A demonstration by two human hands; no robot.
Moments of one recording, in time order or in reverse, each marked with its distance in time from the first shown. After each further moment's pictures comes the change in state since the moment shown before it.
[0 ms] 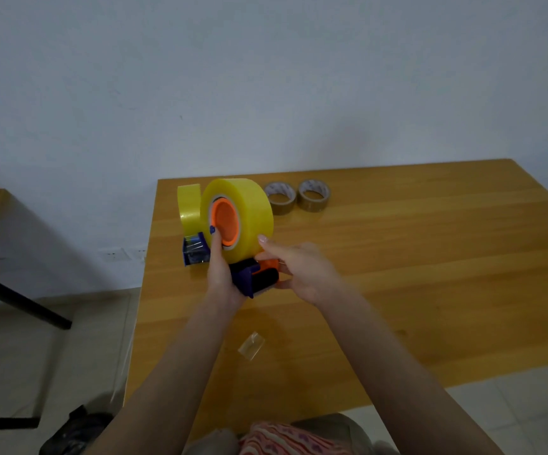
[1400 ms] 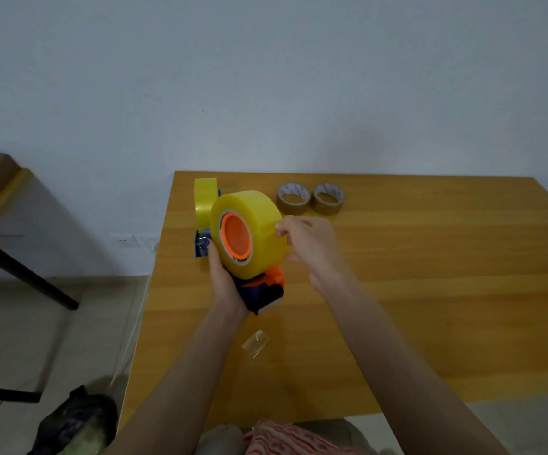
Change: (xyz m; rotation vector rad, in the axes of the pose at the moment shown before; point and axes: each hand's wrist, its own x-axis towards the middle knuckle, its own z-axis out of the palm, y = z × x) left_hand -0.003 -0.012 -0.019 -0.117 -0.017 0.101; right_hand -0.017 -0.037 0.020 -0.186 0.223 -0.197
